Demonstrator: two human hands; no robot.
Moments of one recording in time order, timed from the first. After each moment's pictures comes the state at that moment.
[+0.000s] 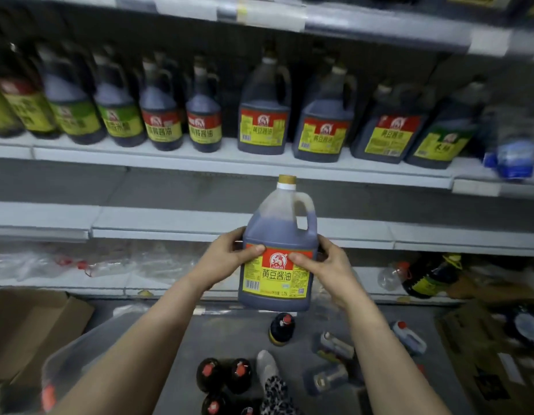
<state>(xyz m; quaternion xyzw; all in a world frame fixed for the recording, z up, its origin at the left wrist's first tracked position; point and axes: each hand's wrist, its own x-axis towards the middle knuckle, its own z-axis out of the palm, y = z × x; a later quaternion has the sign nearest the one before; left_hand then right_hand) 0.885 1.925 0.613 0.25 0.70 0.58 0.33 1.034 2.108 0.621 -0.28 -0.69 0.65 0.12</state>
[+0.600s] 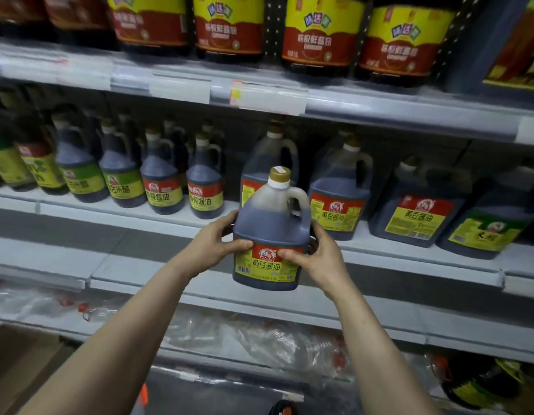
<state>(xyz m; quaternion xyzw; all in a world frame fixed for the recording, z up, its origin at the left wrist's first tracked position) 0.744 2.018 0.693 0.32 0.74 0.56 0.18 0.862 2.228 0.678 -0.13 -0.78 0.59 0.18</state>
